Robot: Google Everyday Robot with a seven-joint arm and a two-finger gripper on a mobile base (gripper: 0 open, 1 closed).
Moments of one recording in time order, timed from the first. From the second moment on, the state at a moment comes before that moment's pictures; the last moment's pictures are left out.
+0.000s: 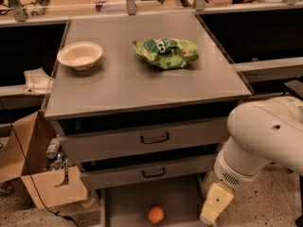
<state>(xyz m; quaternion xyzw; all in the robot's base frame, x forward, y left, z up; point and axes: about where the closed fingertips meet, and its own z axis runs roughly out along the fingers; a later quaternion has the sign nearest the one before) 0.353 -0.185 0.700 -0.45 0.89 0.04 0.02</state>
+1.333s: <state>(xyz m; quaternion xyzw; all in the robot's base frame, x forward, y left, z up) 0.355 -0.171 0.632 -0.38 0.92 0.08 -0.02</state>
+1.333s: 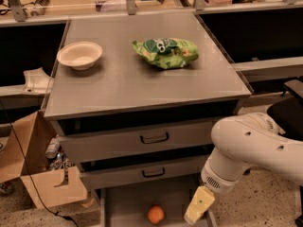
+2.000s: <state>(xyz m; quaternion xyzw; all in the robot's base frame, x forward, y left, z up) 0.364 -0.163 0.585 -0.31 0.94 0.16 0.01</state>
